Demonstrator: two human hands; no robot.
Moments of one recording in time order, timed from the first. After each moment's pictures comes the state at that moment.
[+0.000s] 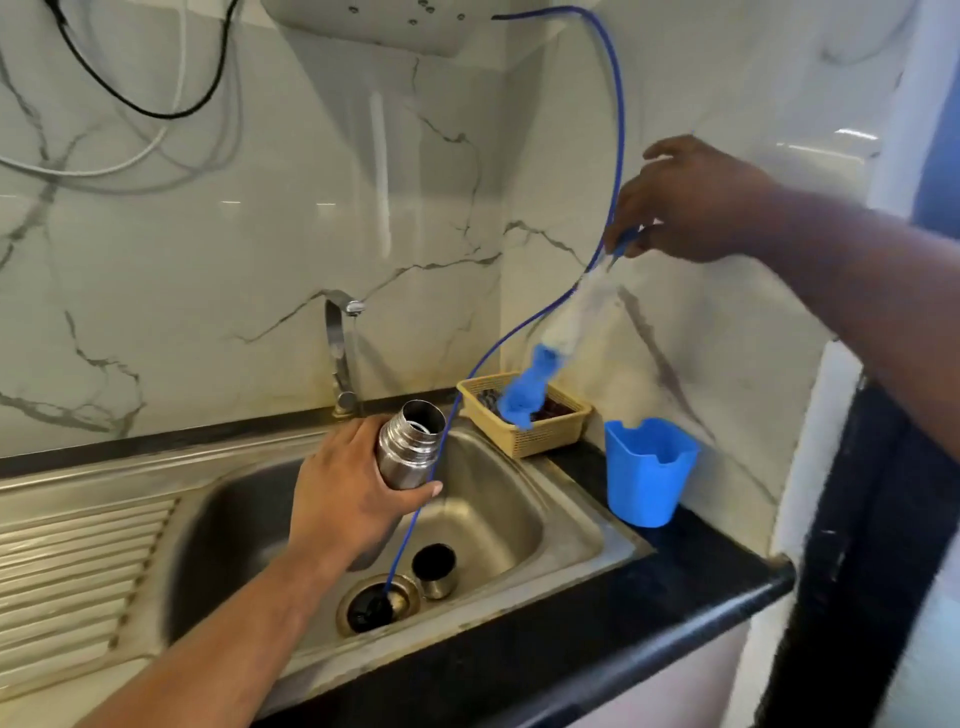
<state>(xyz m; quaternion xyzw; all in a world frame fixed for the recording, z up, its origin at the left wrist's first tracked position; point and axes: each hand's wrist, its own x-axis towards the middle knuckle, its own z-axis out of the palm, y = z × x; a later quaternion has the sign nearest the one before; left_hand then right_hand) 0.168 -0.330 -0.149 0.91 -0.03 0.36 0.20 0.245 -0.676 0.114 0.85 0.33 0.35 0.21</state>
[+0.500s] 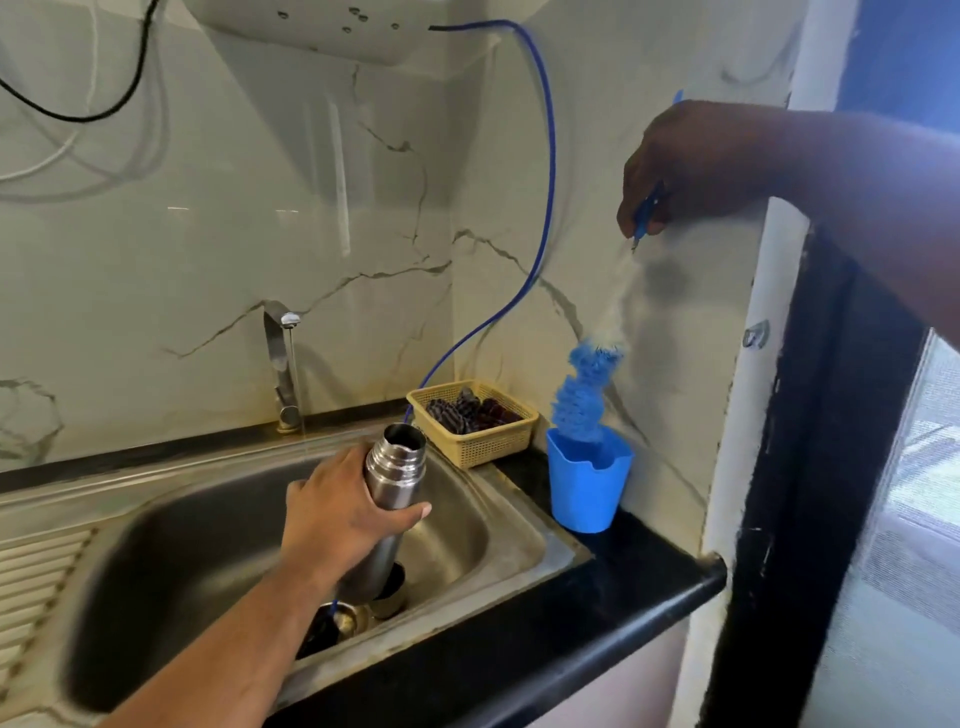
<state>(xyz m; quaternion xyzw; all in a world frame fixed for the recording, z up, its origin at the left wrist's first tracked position) 0.196 -0.372 -0.164 0.93 -0.01 0.28 0.23 0.238 -0.740 0.164 0.88 0.31 0.25 0.25</state>
